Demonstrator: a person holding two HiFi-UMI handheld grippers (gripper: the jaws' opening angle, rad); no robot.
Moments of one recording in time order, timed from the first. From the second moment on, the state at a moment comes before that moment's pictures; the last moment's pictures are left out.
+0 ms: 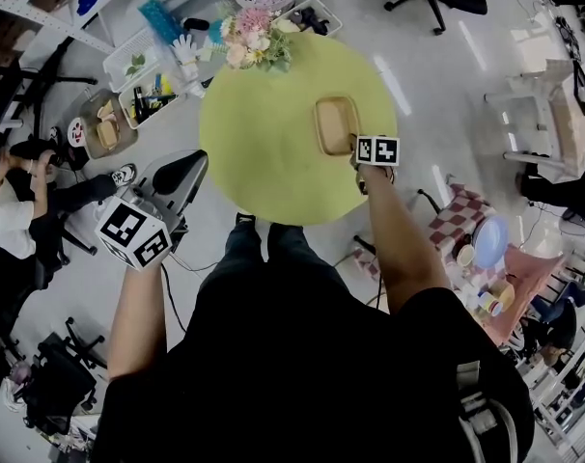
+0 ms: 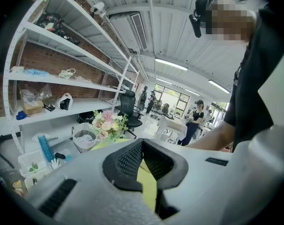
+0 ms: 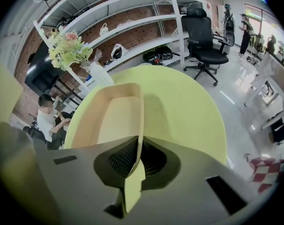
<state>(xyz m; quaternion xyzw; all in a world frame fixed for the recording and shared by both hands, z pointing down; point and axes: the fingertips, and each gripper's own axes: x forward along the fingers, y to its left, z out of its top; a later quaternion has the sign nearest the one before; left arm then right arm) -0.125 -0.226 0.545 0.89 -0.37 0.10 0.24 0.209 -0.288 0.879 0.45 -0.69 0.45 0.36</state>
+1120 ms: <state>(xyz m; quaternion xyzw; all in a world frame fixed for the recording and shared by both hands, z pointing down) -0.118 -0.205 0.505 0.93 -0.31 0.07 0.20 0.219 -0.244 0.813 0.48 -0.67 0.45 0.34</state>
